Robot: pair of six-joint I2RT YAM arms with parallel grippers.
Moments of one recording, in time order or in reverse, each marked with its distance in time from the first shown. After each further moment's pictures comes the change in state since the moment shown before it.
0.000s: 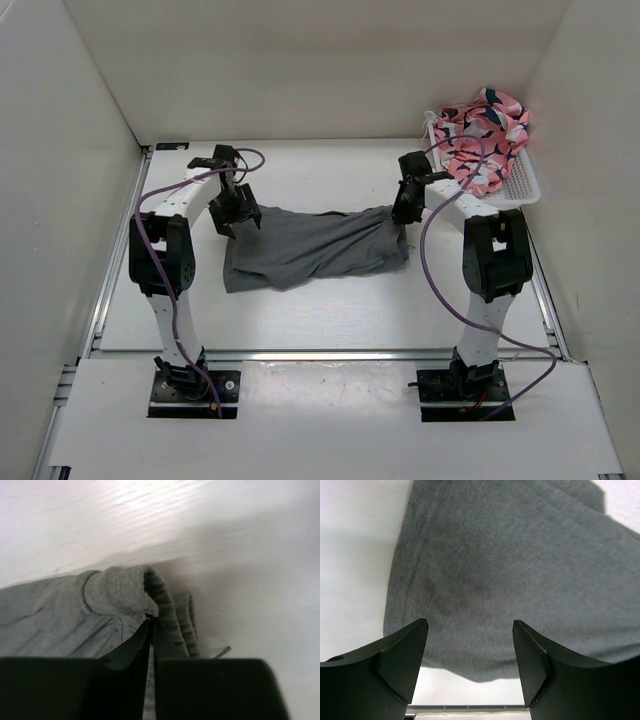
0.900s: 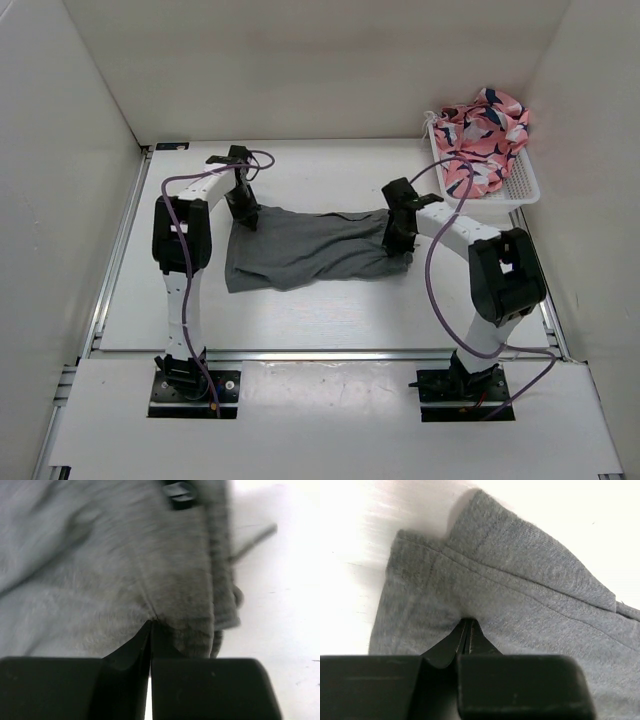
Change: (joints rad) left arm -0.028 0.288 0.201 0.041 -0.039 -0.014; right arm 0.160 -0.183 -0.230 -0.113 0.059 0.098
